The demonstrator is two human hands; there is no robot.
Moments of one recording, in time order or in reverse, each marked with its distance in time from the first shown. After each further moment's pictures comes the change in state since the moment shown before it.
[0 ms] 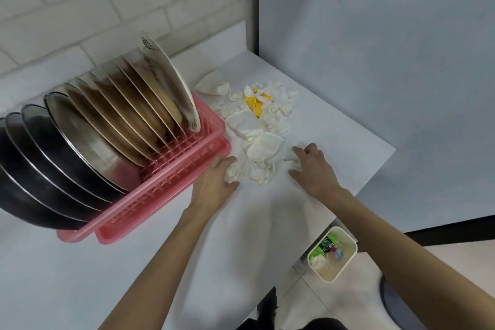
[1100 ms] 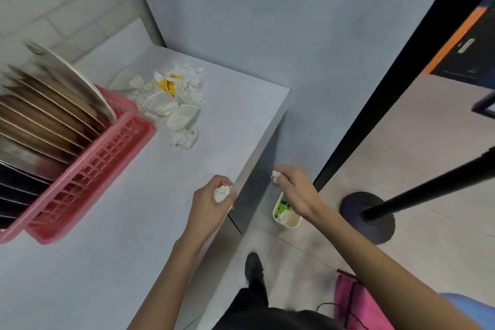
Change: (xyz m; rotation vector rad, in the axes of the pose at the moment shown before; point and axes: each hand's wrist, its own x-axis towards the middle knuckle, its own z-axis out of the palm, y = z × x) left_hand -0.163 0.131 0.043 -0.498 -0.219 0.007; right_hand -0.243 0.056 0.008 0.666 0.179 0.167
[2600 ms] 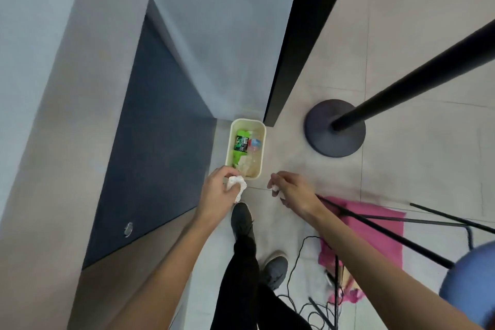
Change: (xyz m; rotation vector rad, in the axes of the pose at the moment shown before) left_hand 0.119 -0.161 0.298 0.125 -0.491 -0.140; right_hand 0.003 0.331 0.067 0.500 0.108 0.783
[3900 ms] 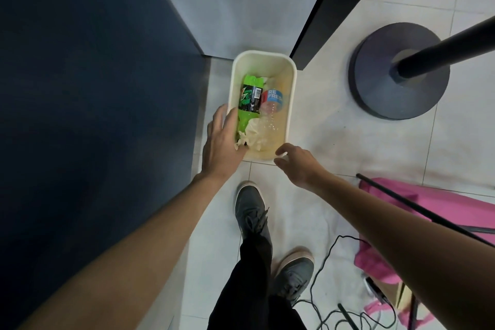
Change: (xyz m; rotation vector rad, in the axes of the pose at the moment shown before) left_hand 0.229 -0.229 0.118 0.427 0.079 0.217; right_hand 0.263 0.175 0.082 -0.535 -0.107 0.068
